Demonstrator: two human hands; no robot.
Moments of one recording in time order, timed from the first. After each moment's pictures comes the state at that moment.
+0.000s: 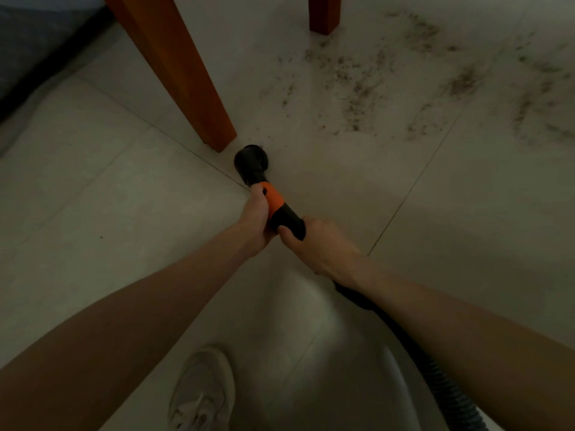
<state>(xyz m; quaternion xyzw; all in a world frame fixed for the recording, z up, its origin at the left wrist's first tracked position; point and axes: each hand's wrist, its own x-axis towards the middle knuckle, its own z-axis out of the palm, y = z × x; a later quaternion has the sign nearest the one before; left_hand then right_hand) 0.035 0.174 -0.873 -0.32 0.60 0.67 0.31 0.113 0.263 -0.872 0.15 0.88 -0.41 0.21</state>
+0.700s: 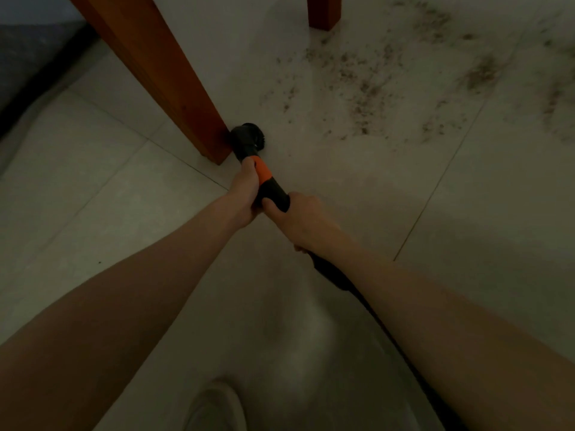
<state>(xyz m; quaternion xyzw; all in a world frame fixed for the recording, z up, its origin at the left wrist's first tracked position) -0.041 0.181 -0.867 -0.28 0.69 0.61 0.27 0.034 0.254 -0.882 0.17 0.85 -0.47 0.19</state>
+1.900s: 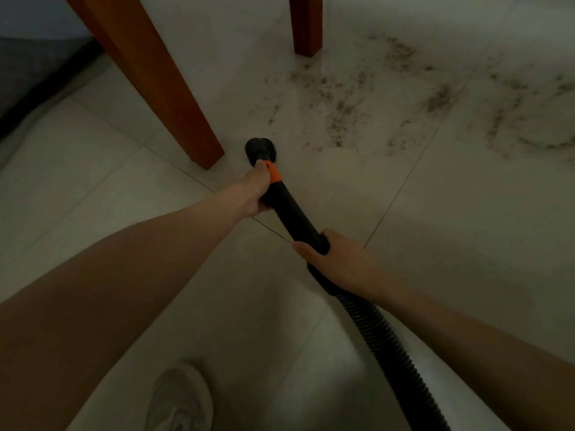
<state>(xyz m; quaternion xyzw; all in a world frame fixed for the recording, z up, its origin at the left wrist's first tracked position) -0.013 0.218 -0.843 -0.23 0.71 0.57 0.33 0.141 0.314 -0.869 0.16 0.87 -0.42 0.20</state>
